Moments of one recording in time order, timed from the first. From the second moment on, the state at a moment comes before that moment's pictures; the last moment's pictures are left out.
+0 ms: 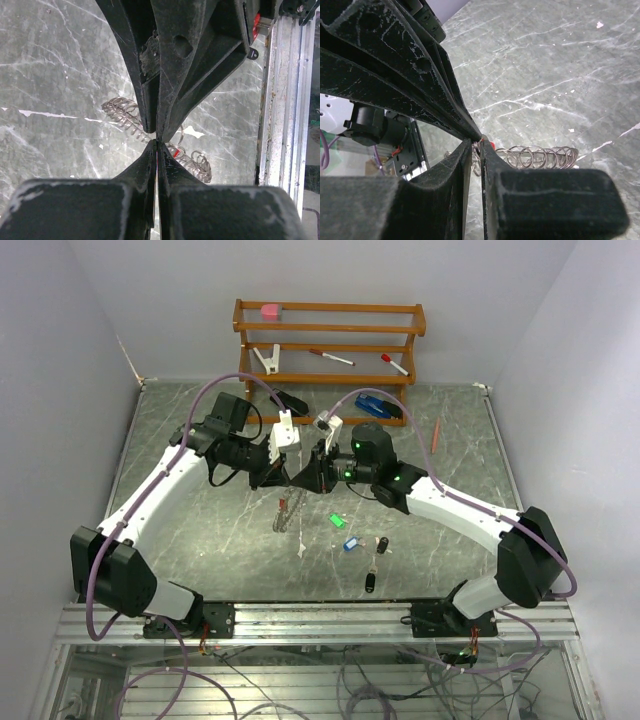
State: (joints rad) left arm -0.41 1.41 1.30 -0.87 0.81 0.75; right arm 0.76 1.49 1.05 0.12 -0.51 0.31
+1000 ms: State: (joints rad) left arm -0.41 1.41 1.35 -0.86 0.81 0.69; right arm 0.76 1.43 1.01 0.14 -0.49 0.32
